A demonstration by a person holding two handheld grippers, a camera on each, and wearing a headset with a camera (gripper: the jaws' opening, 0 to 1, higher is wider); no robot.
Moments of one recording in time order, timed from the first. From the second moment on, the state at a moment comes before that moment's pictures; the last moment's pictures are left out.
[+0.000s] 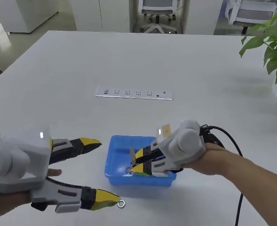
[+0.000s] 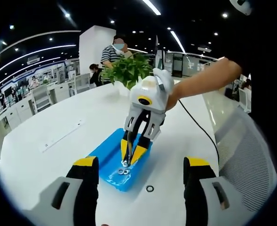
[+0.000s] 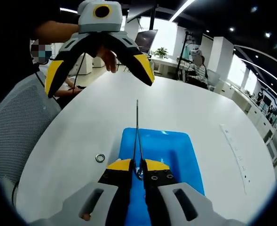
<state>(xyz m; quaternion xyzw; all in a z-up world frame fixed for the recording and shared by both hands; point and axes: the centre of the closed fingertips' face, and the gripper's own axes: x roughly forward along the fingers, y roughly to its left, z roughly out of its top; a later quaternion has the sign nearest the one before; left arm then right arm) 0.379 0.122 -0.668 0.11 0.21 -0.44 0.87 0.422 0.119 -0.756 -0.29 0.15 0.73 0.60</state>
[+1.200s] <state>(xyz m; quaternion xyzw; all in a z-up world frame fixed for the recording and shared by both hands) 0.441 0.093 -0.697 0.17 0.21 -0.51 0.82 0.435 0.116 -0.771 -0.27 0.17 0.73 0.60</state>
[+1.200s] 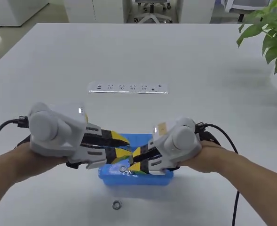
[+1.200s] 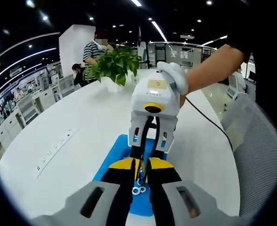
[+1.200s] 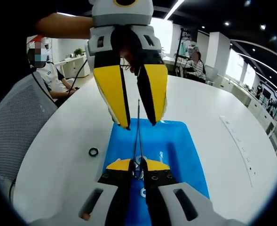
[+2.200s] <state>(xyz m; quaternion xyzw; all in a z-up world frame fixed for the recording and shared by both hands) 0.441 0.090 -0.699 0.19 0.21 -0.52 0.81 0.438 0.114 -0.768 -0.28 0.17 0.72 0.61</state>
